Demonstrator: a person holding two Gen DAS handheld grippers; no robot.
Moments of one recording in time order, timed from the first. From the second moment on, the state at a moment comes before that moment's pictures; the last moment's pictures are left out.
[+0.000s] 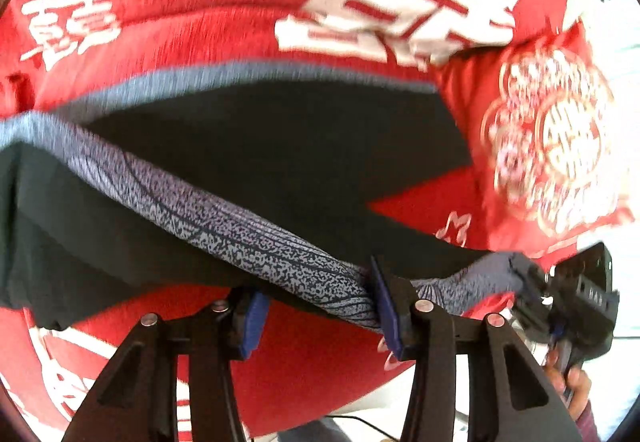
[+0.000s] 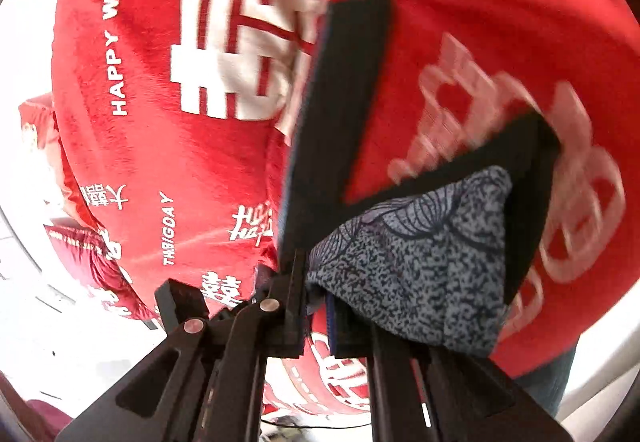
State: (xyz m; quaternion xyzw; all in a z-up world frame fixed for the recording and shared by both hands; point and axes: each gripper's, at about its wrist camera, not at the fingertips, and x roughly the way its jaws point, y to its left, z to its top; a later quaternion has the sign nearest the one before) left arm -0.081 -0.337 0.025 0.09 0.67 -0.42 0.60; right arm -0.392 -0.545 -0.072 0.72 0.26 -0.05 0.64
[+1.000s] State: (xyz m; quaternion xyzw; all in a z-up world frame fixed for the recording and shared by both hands) left arm -0.016 -0.387 -0.005 0.15 0.67 -0.36 0.63; right arm -0.283 -0.654 -0.075 0.49 0.44 -0.15 0.74
